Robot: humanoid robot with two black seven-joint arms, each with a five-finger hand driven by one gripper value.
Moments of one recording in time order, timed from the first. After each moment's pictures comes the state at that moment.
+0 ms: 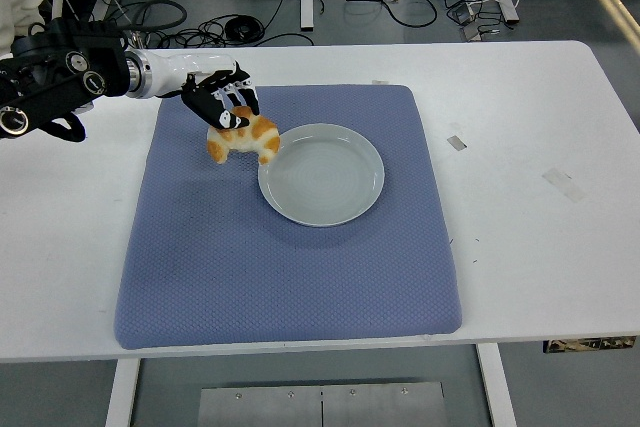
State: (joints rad) left arm -1.35 0.41 0.07 -0.82 0.77 -0.32 -0.08; right arm -0.10 0.00 0.10 0.12 -0.10 -0.07 0.22
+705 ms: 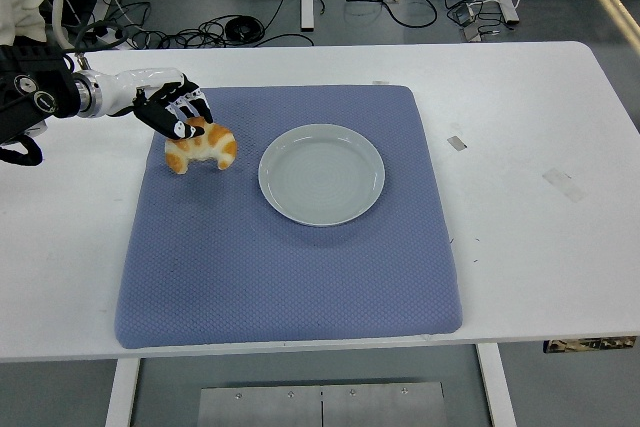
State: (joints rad) left arm -1.24 0.48 0.02 -0.78 0.77 -0.32 -0.09; right arm -0.10 0.00 0.10 0.12 -0.10 -0.07 0.22
